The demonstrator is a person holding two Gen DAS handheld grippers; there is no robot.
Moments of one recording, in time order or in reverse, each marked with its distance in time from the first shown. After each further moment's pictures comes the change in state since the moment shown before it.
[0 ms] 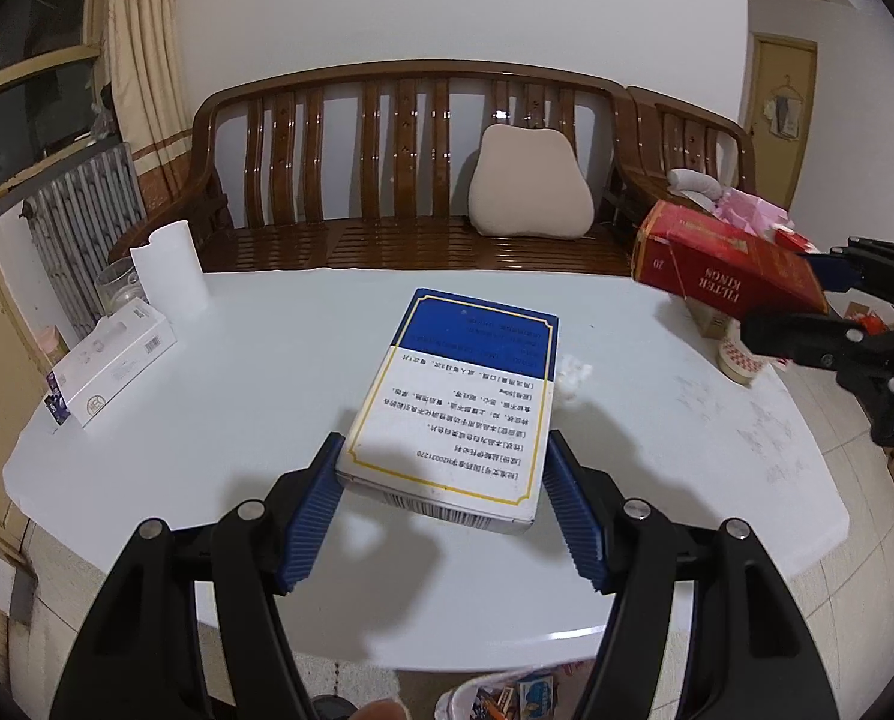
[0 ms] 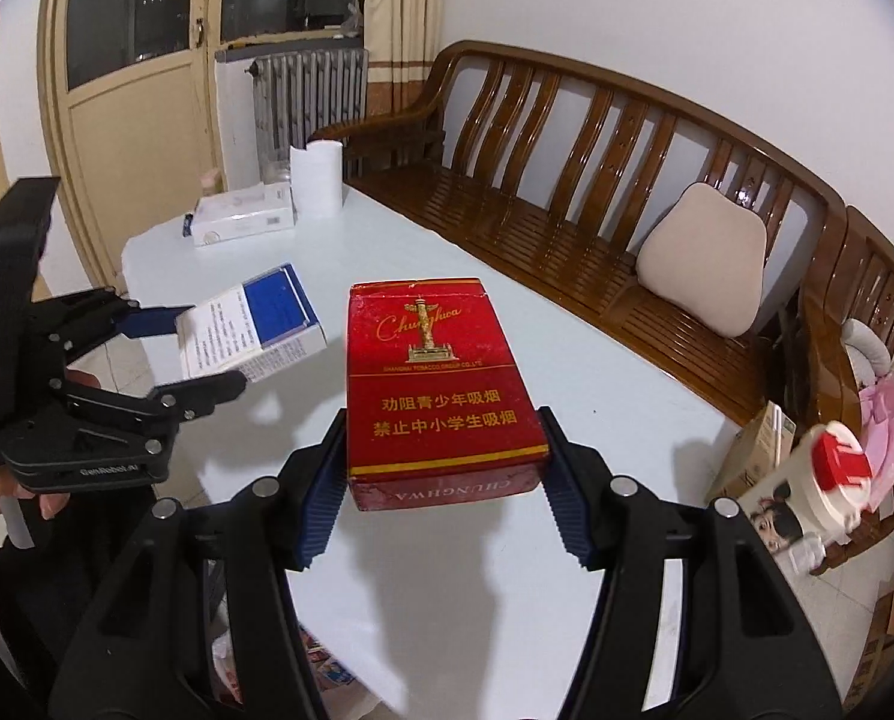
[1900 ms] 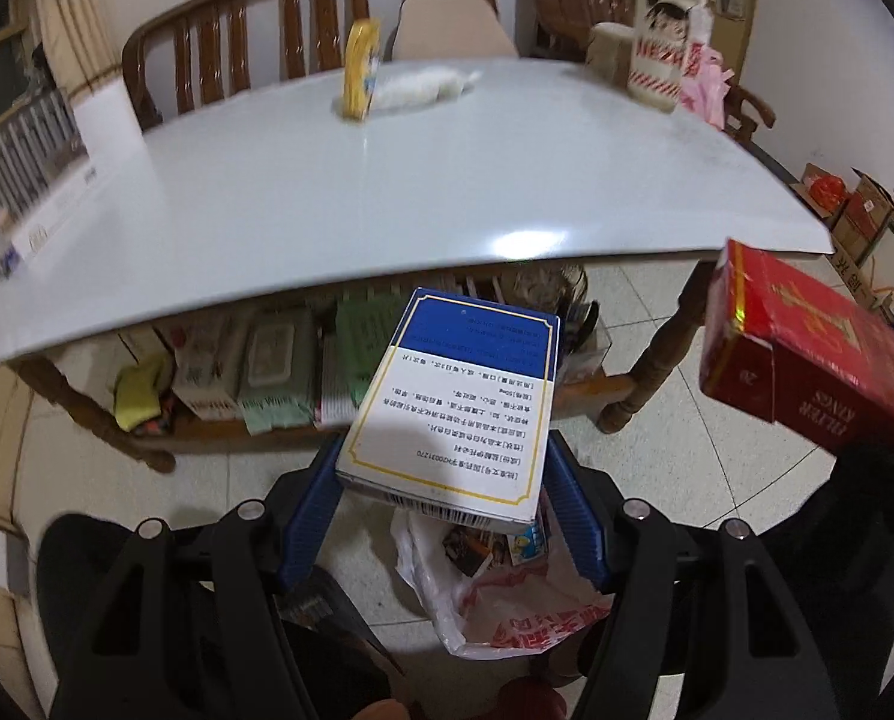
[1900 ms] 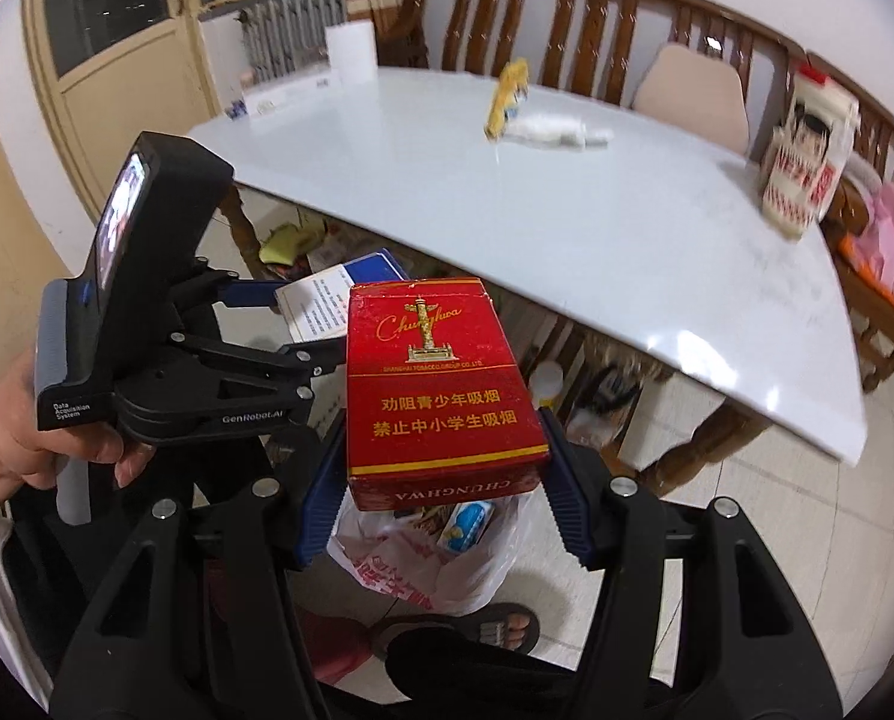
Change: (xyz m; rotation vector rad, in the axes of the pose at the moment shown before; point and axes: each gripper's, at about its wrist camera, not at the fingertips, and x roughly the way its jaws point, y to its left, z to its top) left arm 0.005 -0.050 -0.211 0.124 0.255 -0.074; right arm -0.037 0.143 -0.226 0.219 0.162 0.010
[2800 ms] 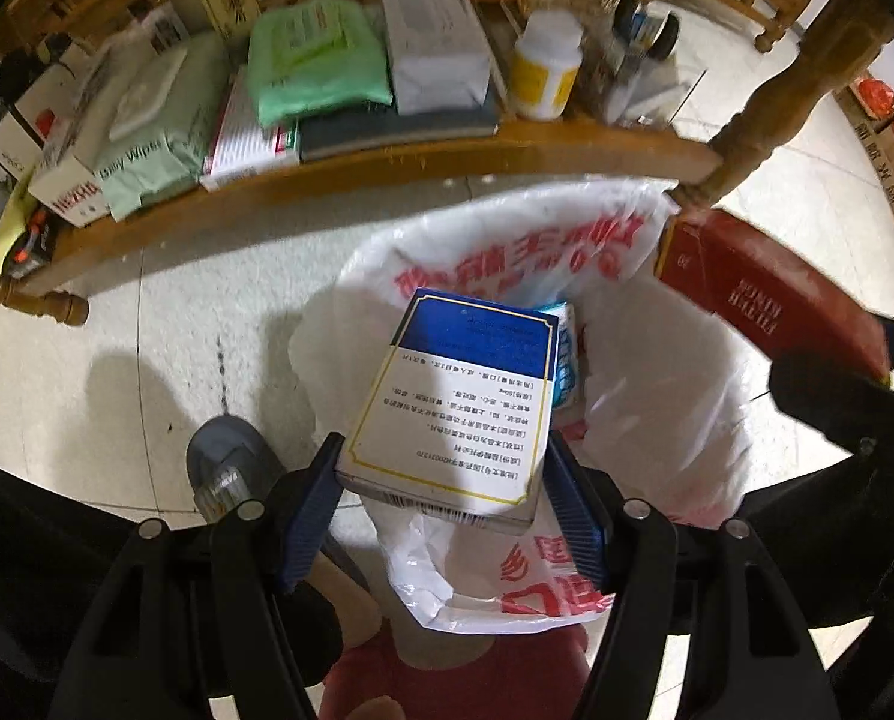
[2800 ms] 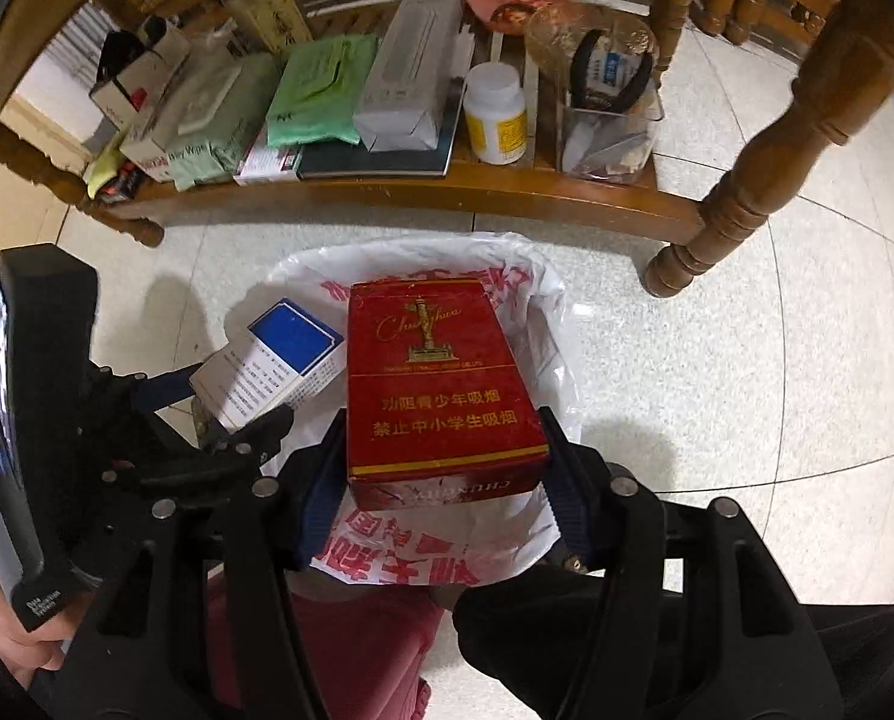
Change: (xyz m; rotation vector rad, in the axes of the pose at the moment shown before) left arm 0.200 -0.012 -0.118 -0.013 0.452 -0.032; right arm 0.216 -0.033 -0.098 0.413 0.402 -0.084
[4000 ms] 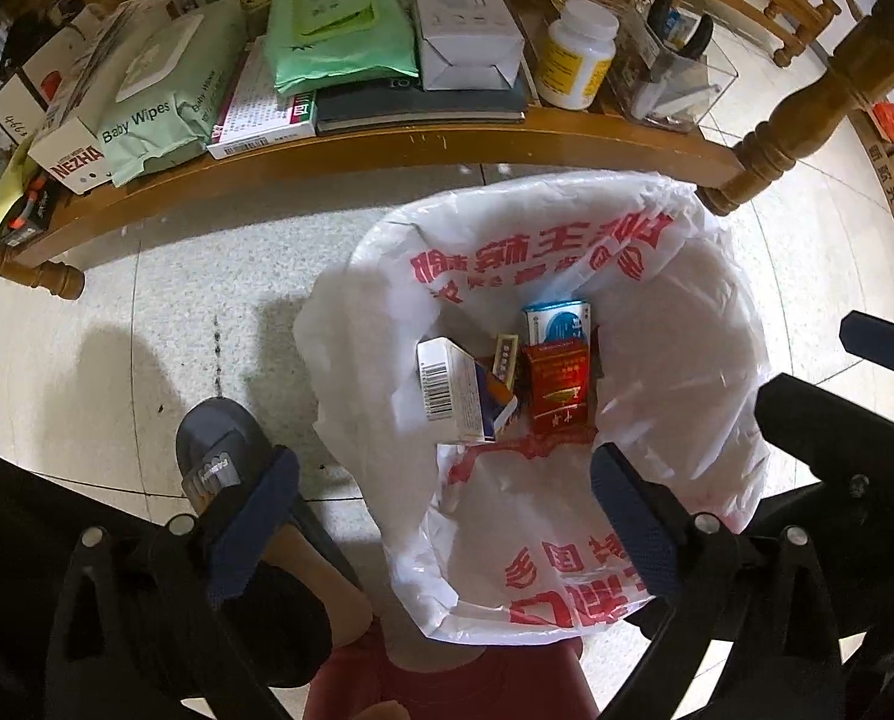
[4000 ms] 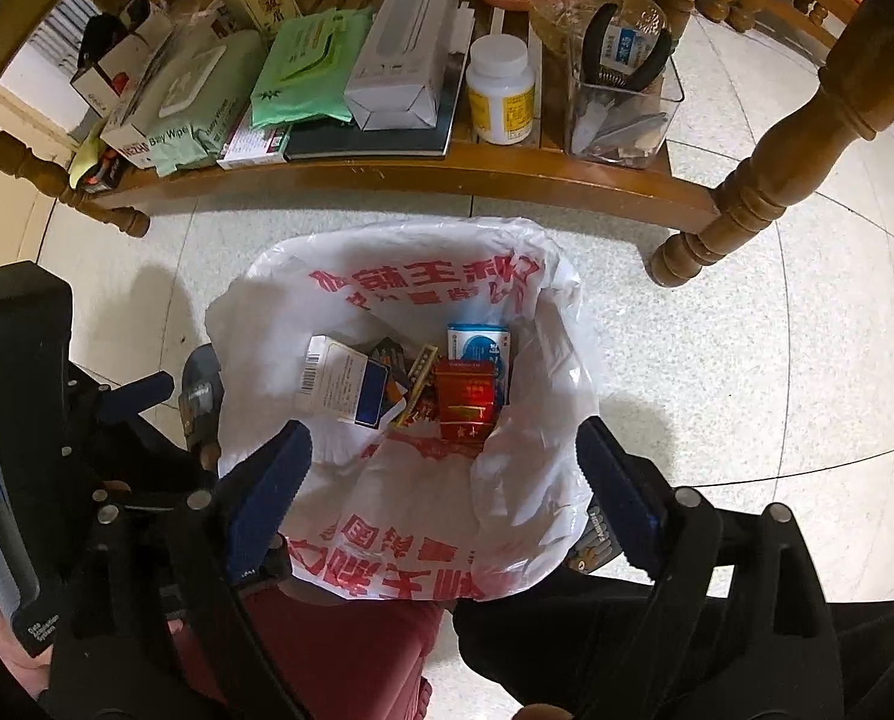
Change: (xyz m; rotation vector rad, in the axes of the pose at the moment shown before) left arm 0.012 0.011 -0.002 -0.057 0.001 -0.011; right arm 0.016 0.004 0.007 0.013 0.036 -0.016
